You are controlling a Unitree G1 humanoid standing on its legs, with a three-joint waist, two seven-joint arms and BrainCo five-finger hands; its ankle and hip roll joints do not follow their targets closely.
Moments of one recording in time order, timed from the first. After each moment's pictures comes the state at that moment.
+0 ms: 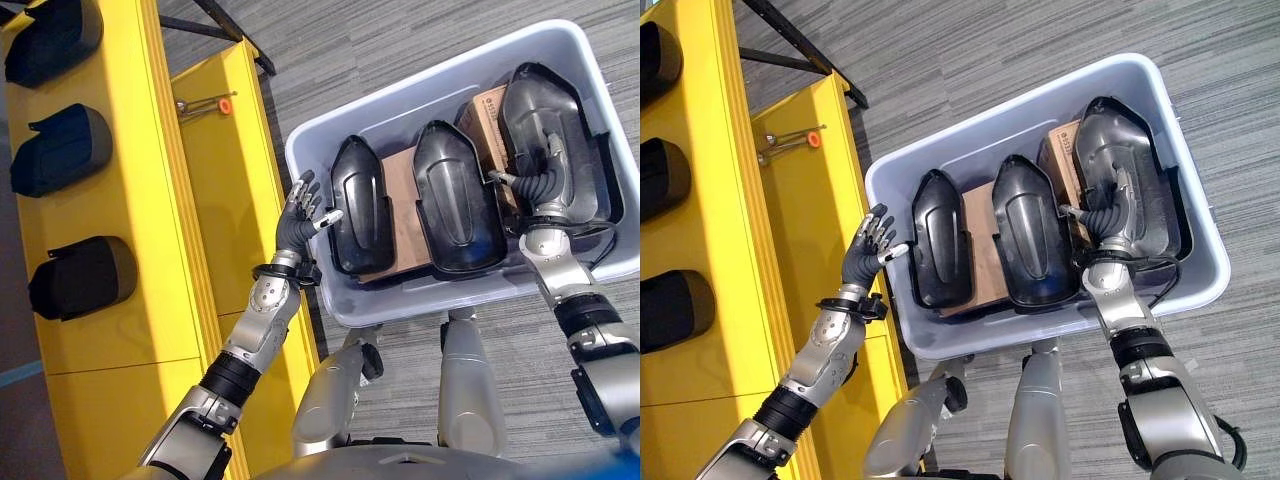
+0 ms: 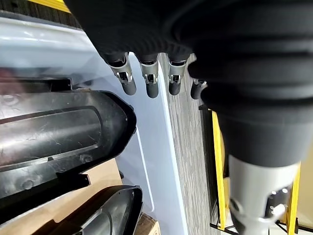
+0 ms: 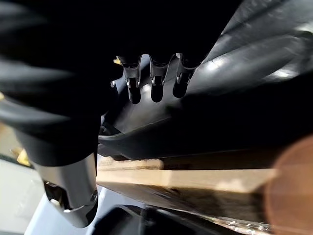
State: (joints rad) left arm -0.28 0.28 -0.36 0.19 -0.54 -0.27 0.19; right arm -0.64 -0.61 0.24 0.71 0.04 -0.15 -0.52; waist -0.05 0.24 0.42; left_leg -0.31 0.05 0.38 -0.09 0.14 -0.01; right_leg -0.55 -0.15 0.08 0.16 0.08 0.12
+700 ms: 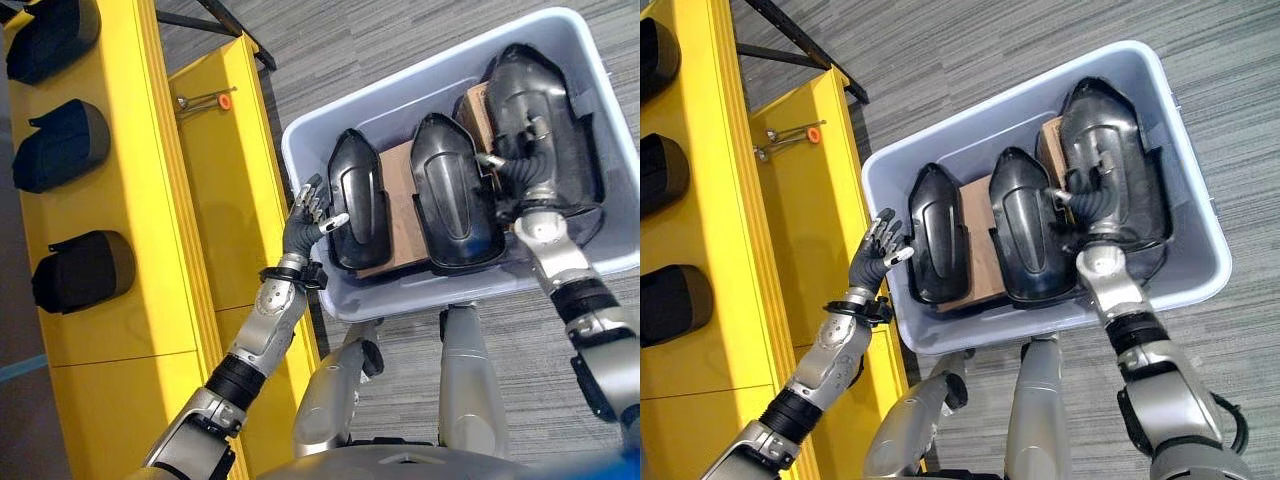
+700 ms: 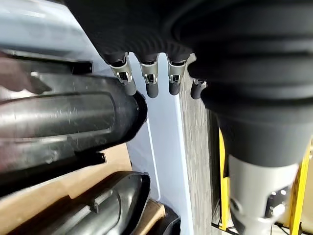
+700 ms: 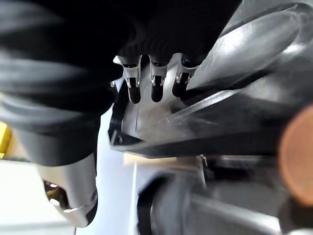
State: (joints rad) left arm -0.27 0.25 -0.39 0.19 -0.57 -0.27 0.19; right arm -0.62 -0.53 0.32 0.57 0.25 -0.20 -0.41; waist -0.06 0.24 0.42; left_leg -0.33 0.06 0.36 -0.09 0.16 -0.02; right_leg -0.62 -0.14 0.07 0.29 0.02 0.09
